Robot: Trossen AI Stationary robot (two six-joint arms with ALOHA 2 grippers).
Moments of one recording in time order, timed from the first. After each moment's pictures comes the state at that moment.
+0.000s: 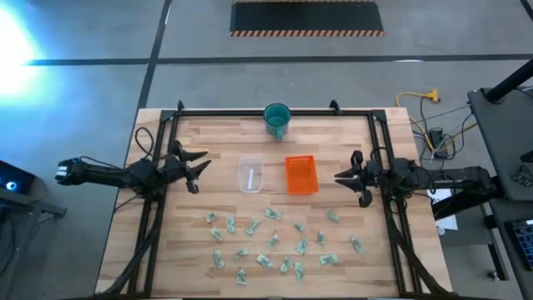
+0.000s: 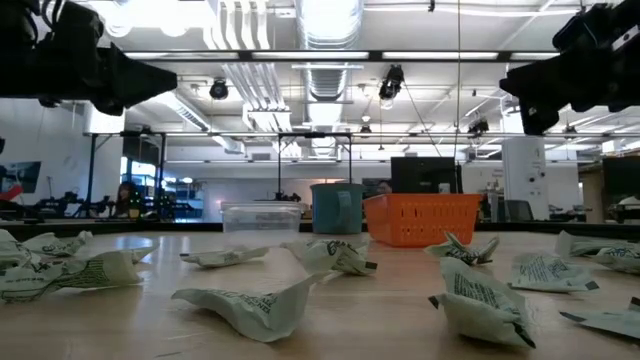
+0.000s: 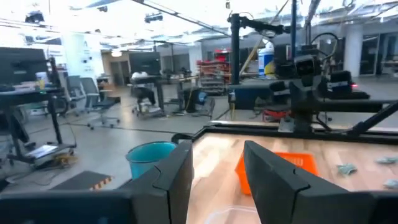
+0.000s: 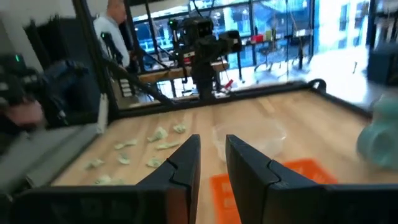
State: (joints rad) left arm -0.11 0.26 0.00 0.37 -0.52 0.14; right arm 0.00 0.15 0.01 0.16 -0.03 0.23
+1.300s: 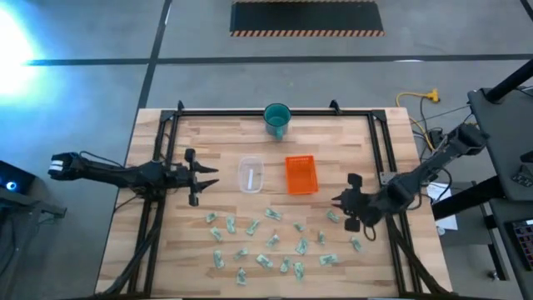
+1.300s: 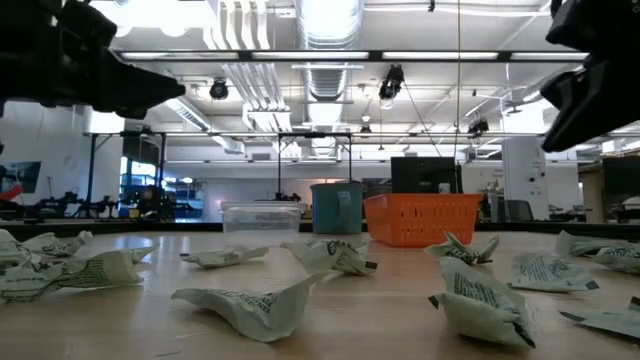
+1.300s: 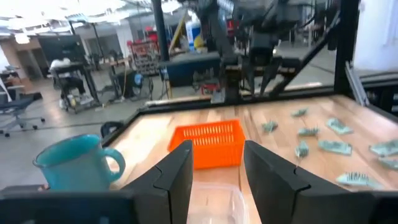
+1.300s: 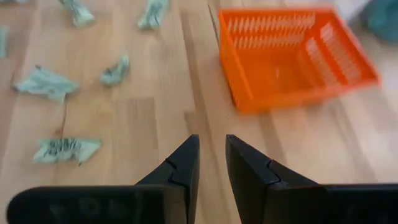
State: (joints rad) left arm -0.11 0.45 0.04 0.40 -0.23 0.14; right arm 0.64 1.03 0.54 -0.55 0.58 0.62
